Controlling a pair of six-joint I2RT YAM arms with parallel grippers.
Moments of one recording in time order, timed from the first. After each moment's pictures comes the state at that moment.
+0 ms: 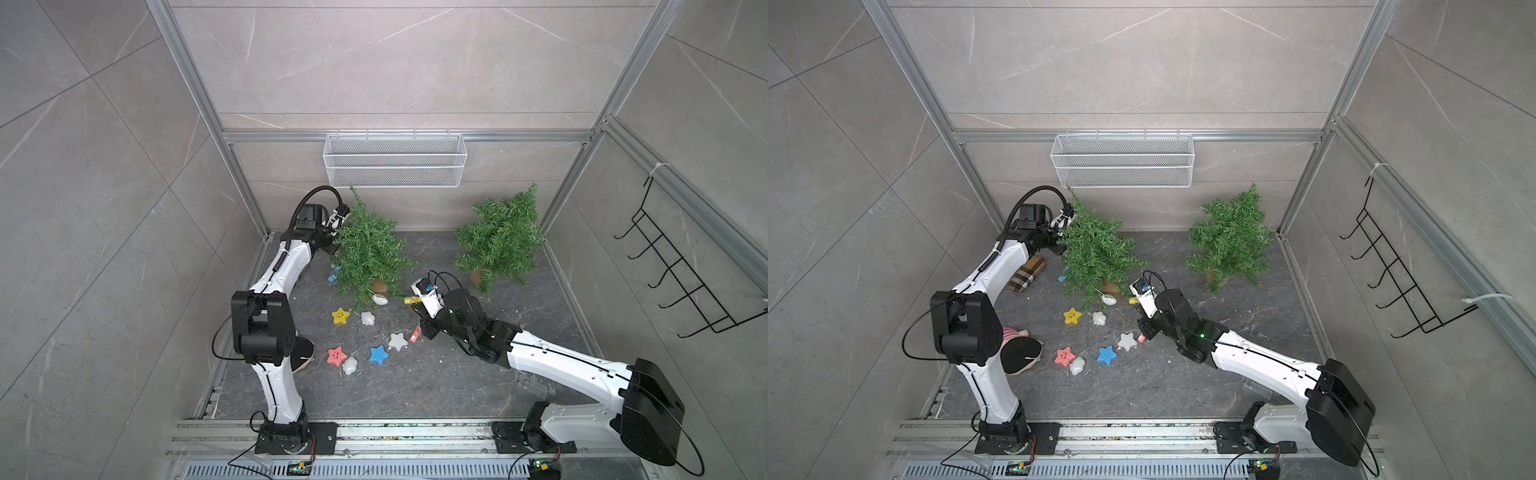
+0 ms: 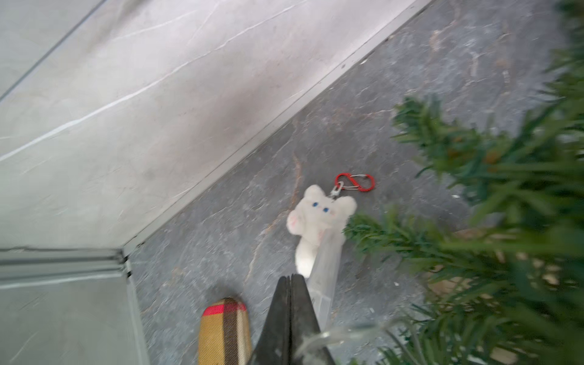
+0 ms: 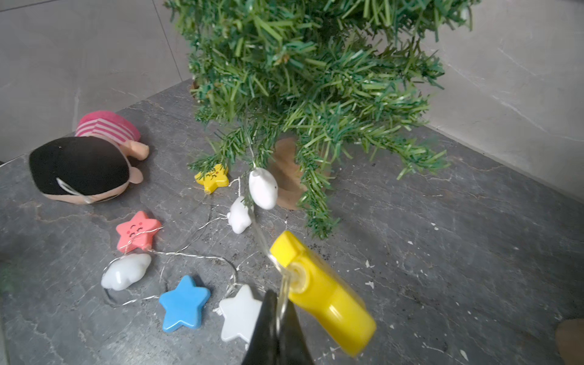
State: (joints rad) left arm -0.13 1.91 1.69 -0.50 0.18 0.58; right arm 0.83 1.31 0.85 0.00 0.08 0.03
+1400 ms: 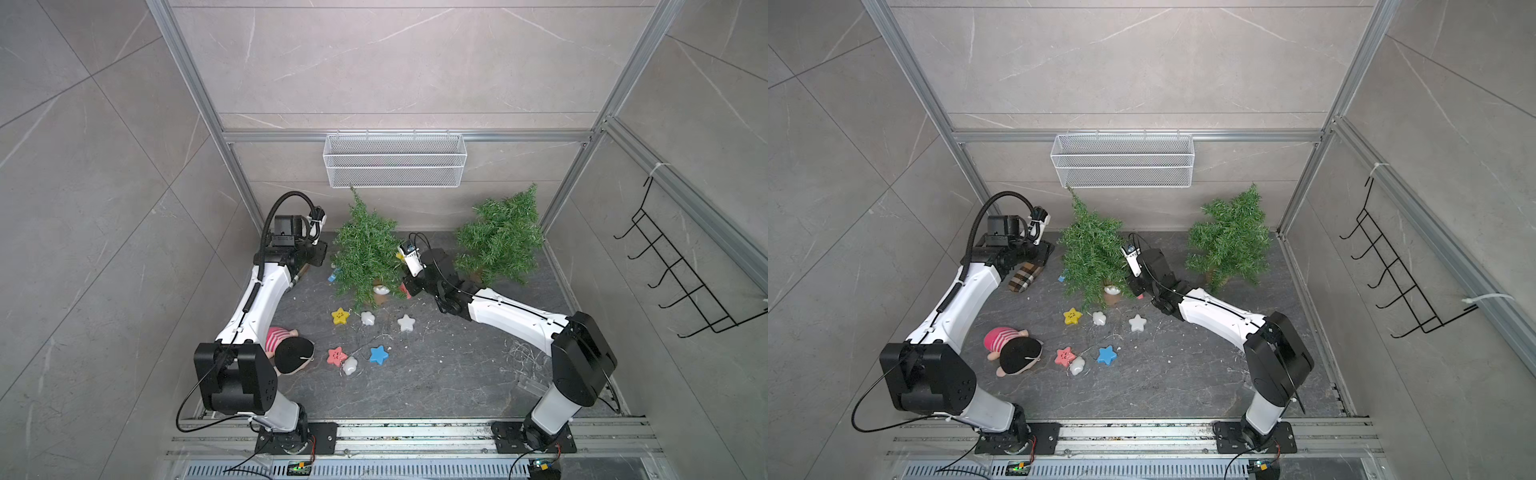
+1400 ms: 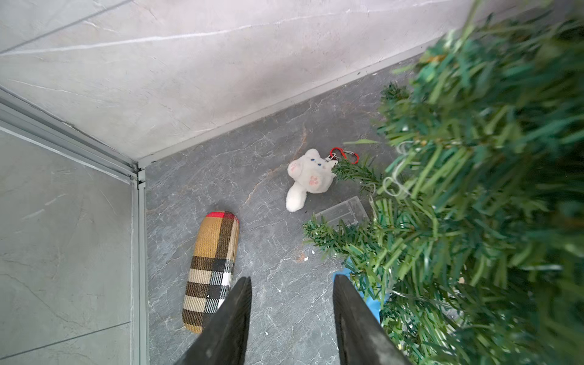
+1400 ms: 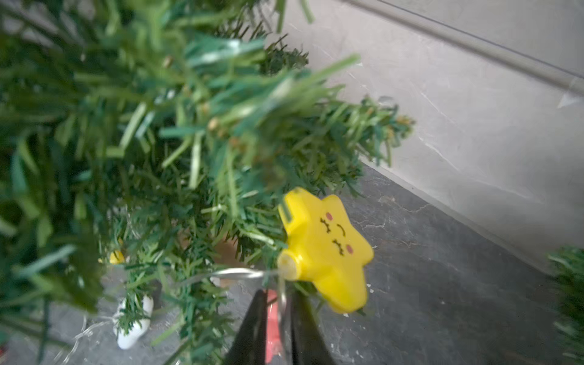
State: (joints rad) left arm -0.07 1.53 1.43 -0.56 0.13 0.31; right arm 0.71 1.70 1.24 -0.02 0.12 -0.09
